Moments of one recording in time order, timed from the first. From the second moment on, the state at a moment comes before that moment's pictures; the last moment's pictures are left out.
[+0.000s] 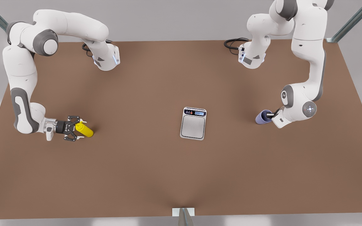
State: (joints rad) left arm -0.12 0.28 0.18 -2.23 -0.13 2.24 0.29; right arm -0.48 0.75 -0.01 -1.84 0.99 1.68 -2.42
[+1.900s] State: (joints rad) left arm -0.68 0.44 0.09 -1.86 -0.54 2.29 -0.47; right arm -0.39 0.61 -0.01 -1.61 0.87 1.61 -2.01
